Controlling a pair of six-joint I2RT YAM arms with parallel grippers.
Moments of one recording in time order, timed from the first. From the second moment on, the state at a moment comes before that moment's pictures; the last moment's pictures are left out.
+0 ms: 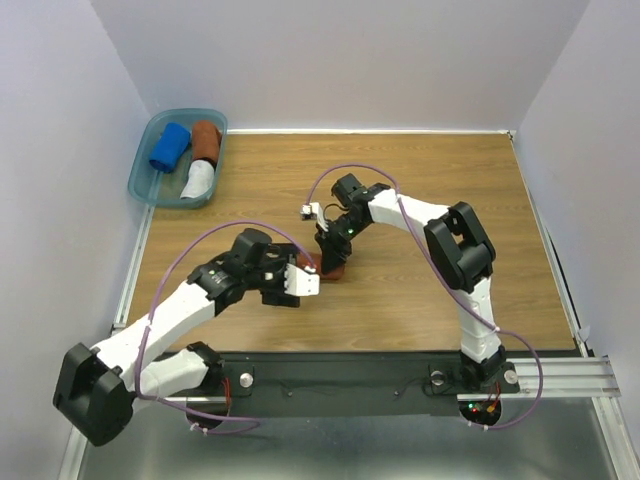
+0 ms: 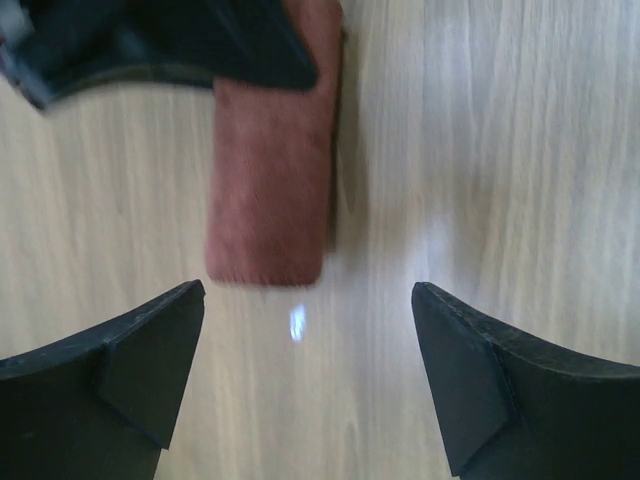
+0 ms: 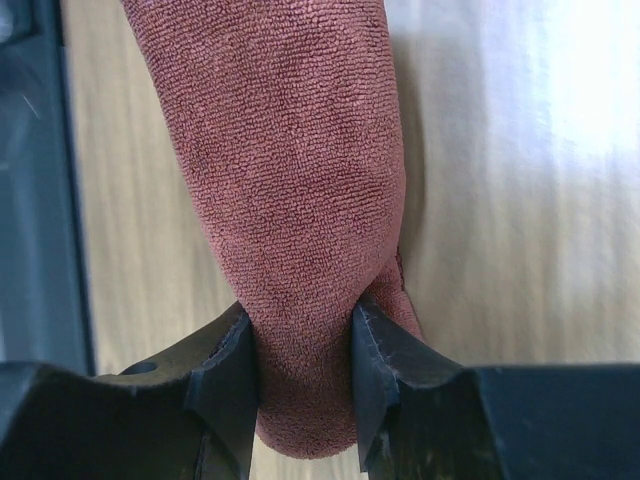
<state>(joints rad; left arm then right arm) -0.59 0.97 0.65 -0.47 0.34 1.01 0.62 2.13 1.58 -0.74 -0.80 -0.60</state>
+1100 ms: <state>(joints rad) -0.84 1.34 0.60 -0.15 0.20 1.10 0.60 2.47 1.83 -1.32 -1.21 -0.71</state>
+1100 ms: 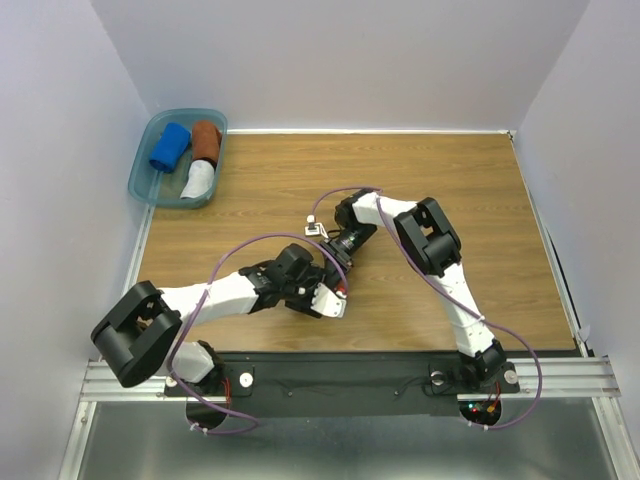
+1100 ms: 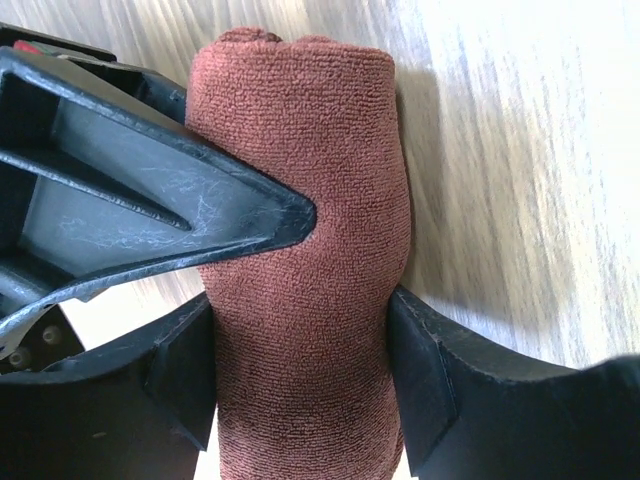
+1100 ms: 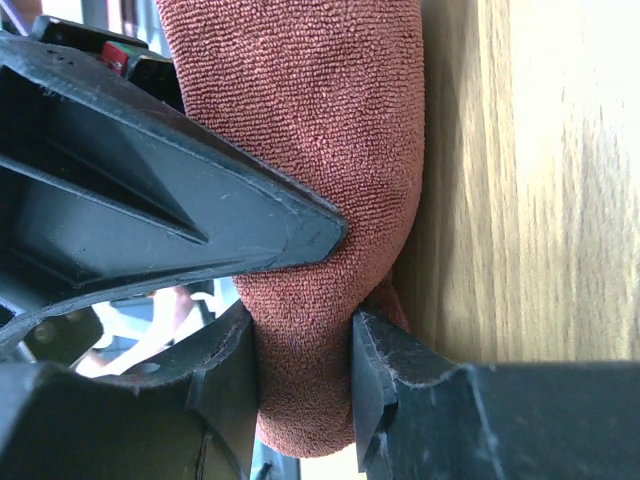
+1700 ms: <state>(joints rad) -0.86 1.35 0.64 -0.23 0.22 1.02 0.58 2.50 1.85 -1.43 -1.19 -0.76</state>
